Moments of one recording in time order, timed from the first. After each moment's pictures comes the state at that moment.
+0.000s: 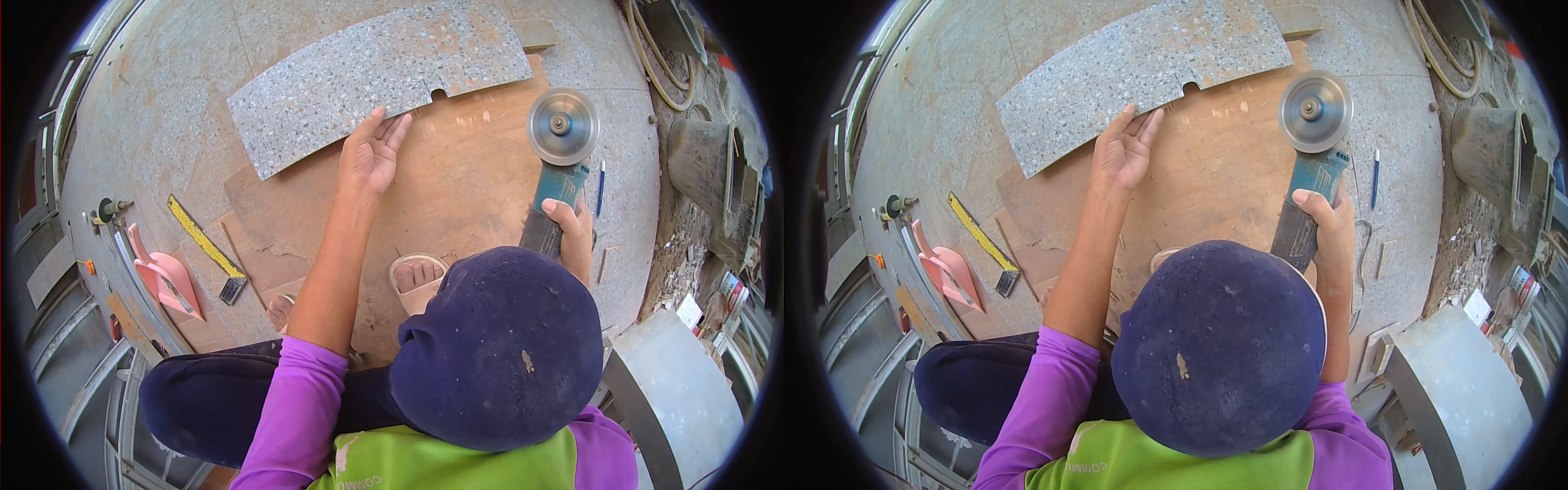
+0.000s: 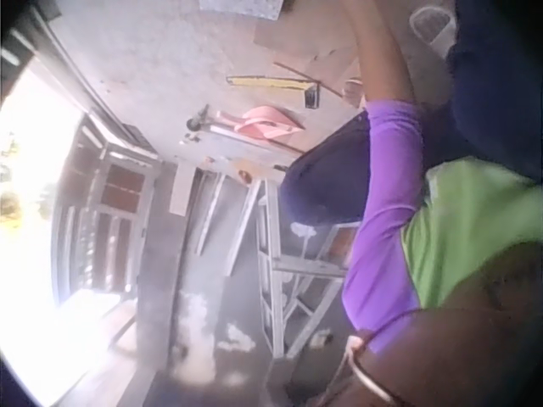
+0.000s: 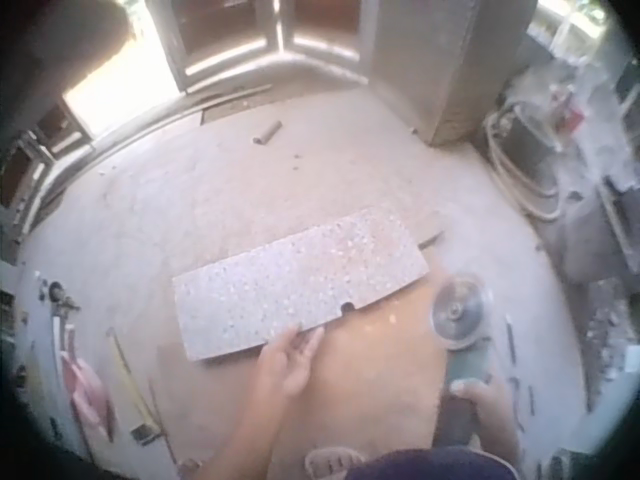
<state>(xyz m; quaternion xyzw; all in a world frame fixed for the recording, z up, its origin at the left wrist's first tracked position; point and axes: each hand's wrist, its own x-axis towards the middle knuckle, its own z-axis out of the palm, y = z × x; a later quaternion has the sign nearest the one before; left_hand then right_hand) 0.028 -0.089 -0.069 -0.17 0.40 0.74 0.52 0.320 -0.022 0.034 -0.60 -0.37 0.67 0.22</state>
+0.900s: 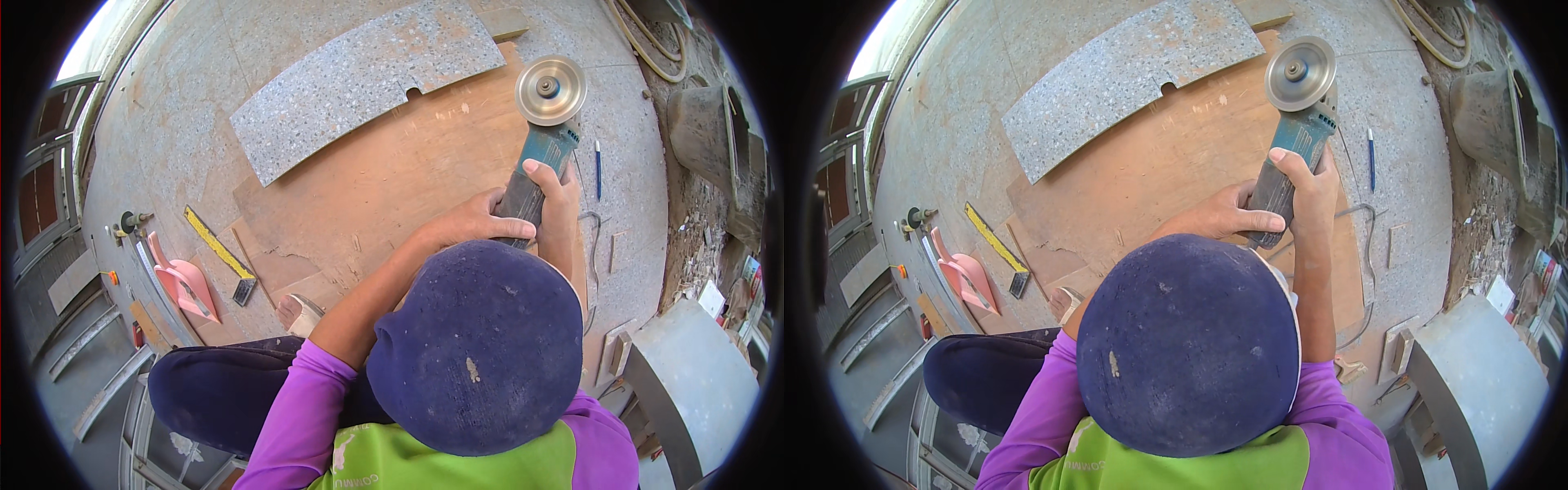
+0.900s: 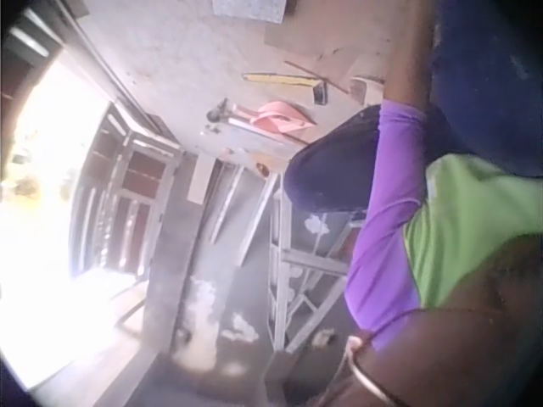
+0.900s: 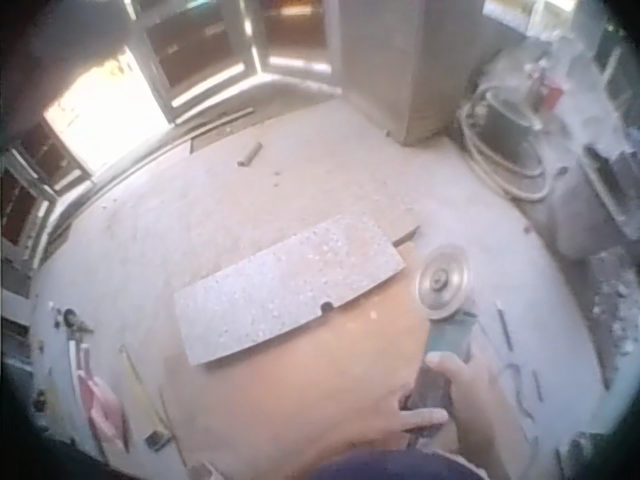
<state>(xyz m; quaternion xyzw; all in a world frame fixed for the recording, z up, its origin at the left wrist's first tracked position) 0.180 -0.096 0.001 0.18 0.42 0.31 0.83 0.321 -0.018 0.014 -0.57 -0.33 0.67 0.34</state>
